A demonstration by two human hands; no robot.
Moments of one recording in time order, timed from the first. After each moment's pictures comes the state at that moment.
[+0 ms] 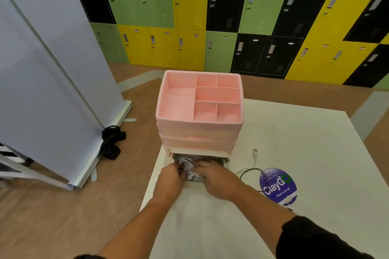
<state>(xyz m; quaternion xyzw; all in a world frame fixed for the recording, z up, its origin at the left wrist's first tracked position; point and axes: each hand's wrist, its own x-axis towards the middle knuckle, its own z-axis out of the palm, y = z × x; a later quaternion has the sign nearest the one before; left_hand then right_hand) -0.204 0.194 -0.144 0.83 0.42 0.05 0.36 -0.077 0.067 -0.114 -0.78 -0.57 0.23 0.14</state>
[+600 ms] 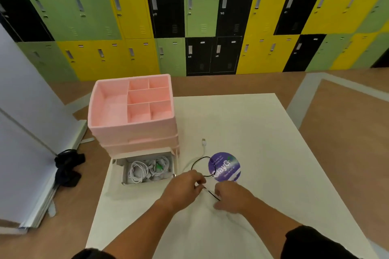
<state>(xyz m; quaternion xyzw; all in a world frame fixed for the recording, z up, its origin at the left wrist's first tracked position) -0.134 0.051 -0.128 0.95 0.08 -0.04 0.31 -0.044 -0.123 -0.134 -0.88 -0.33 0.32 0.06</state>
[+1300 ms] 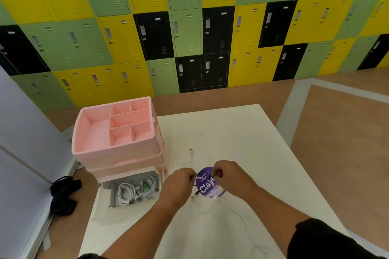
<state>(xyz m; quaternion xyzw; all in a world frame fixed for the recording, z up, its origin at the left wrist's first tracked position) -0.082 0.027 -0.094 0.96 0.14 0.01 0.24 0.012 -0.149 -0.068 -0.88 -0.26 0.21 0.33</state>
